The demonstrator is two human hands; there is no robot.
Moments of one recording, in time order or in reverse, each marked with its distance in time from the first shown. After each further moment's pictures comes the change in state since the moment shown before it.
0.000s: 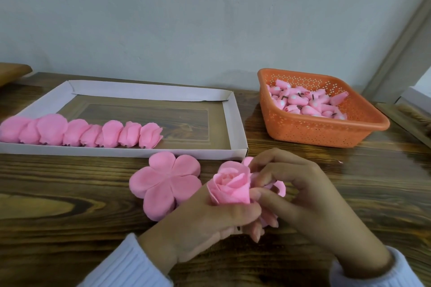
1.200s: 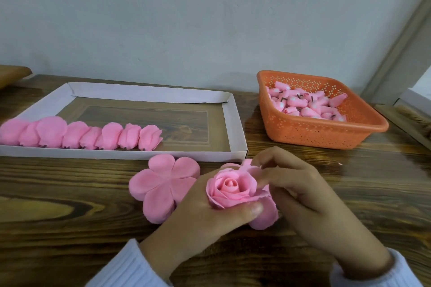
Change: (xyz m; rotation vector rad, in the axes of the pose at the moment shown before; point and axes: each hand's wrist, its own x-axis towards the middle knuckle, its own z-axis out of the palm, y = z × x) left_hand -0.004 -0.001 0.003 0.574 0.460 0.093; right_hand 0.000 0.005 -0.001 -0.013 -0.071 -0.081
